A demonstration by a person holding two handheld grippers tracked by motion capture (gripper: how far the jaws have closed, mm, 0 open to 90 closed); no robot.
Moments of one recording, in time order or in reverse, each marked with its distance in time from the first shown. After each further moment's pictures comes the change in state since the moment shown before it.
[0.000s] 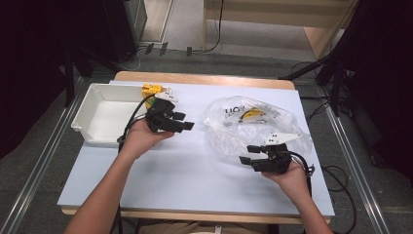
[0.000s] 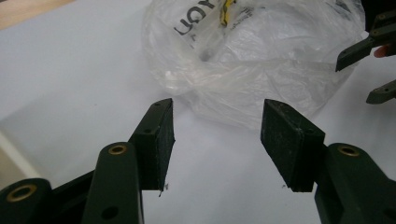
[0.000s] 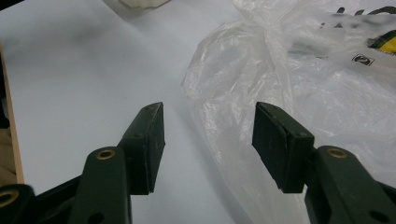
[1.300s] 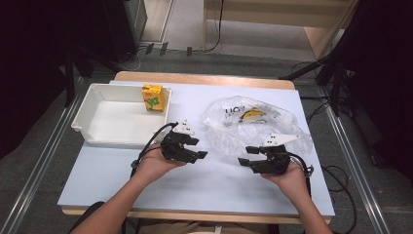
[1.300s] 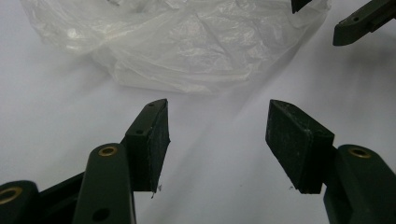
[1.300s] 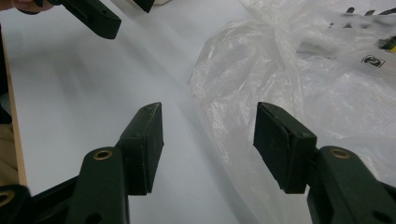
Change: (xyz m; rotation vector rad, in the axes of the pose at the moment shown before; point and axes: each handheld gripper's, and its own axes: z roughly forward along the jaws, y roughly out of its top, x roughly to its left) left arm -0.052 -0.046 0.038 0.023 -0.053 0.093; right arm 0.003 -0.001 0.003 0.004 0.007 -0.017
